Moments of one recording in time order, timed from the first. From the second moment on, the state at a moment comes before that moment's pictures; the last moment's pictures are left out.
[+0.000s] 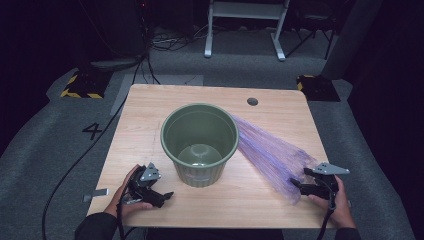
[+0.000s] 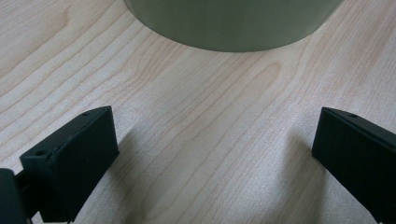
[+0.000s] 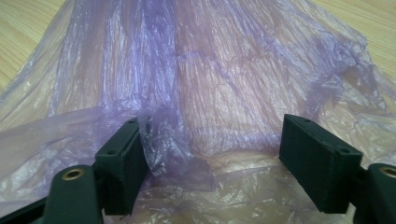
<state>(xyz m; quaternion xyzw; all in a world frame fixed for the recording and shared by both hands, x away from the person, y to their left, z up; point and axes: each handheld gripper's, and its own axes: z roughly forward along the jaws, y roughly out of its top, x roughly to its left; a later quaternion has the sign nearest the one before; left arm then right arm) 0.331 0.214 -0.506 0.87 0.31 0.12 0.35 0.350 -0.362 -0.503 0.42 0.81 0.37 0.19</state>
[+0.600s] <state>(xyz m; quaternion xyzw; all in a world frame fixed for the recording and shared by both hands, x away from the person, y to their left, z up) 0.331 0.213 -0.506 0.87 0.32 0.12 0.35 0.332 -0.360 -0.481 0.40 0.79 0.40 0.23</state>
